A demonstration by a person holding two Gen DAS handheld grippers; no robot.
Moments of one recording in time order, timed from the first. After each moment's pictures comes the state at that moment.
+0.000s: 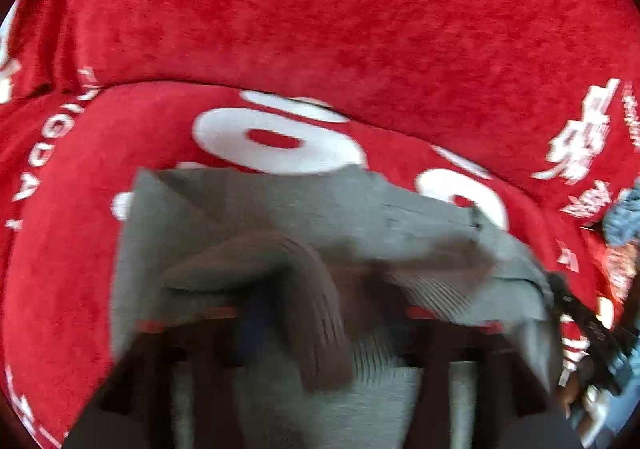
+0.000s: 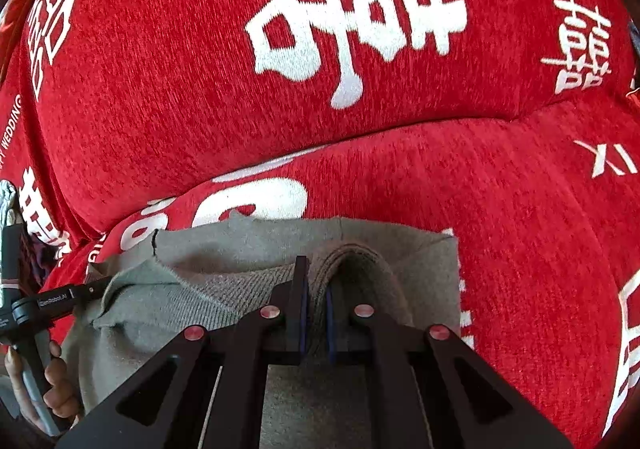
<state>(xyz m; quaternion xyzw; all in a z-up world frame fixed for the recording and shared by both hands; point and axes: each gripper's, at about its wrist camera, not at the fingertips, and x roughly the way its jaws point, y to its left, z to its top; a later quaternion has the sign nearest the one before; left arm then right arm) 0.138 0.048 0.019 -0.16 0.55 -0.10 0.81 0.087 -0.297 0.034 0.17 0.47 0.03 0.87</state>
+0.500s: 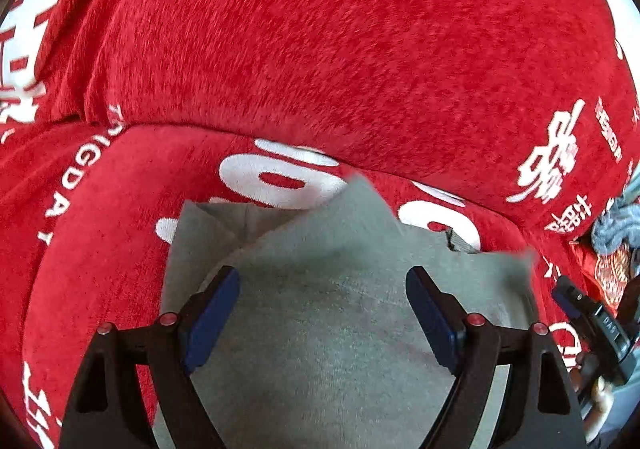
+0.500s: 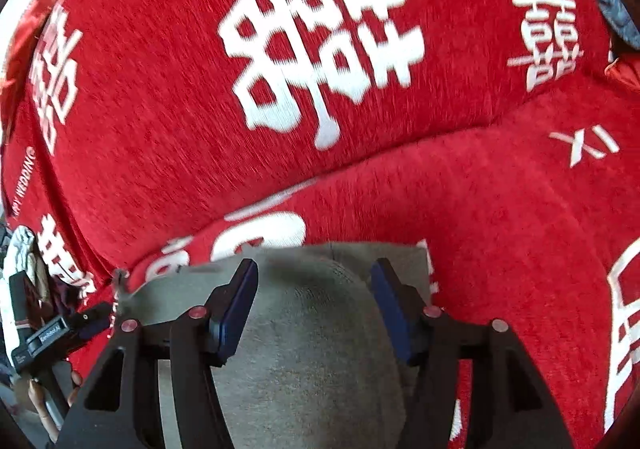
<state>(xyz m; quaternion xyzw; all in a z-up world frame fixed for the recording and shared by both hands) 0.107 0.065 0.062 -0.15 0.49 -0.09 0.85 0.061 -0.319 0.072 0.22 0.41 0.03 0.89</state>
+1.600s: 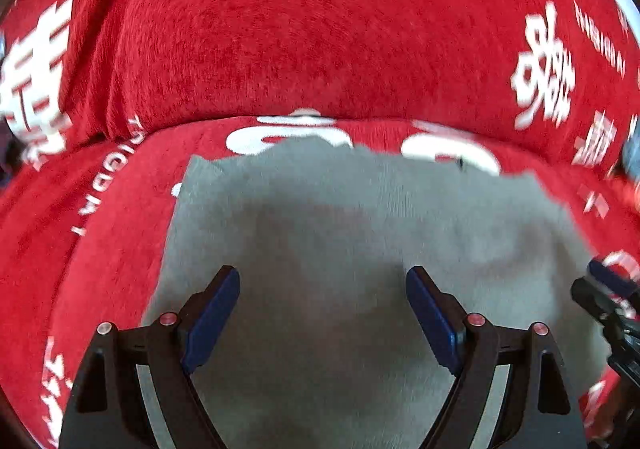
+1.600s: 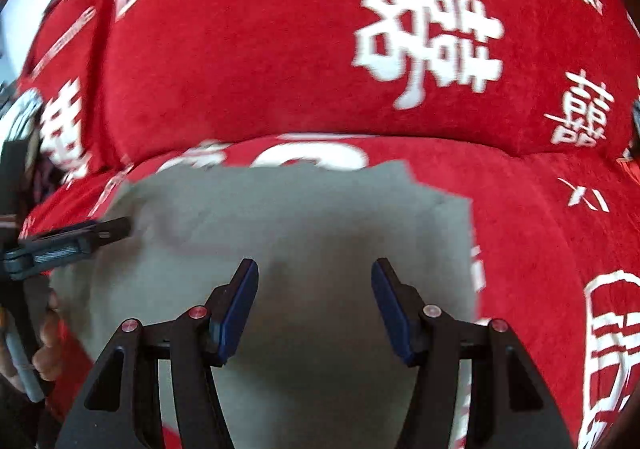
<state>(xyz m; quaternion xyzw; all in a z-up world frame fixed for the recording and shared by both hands) 0.037 0.019 0.037 -0.01 0.47 -0.04 0.88 -0.012 -0.212 0.055 0.01 0.43 0.08 0.90</state>
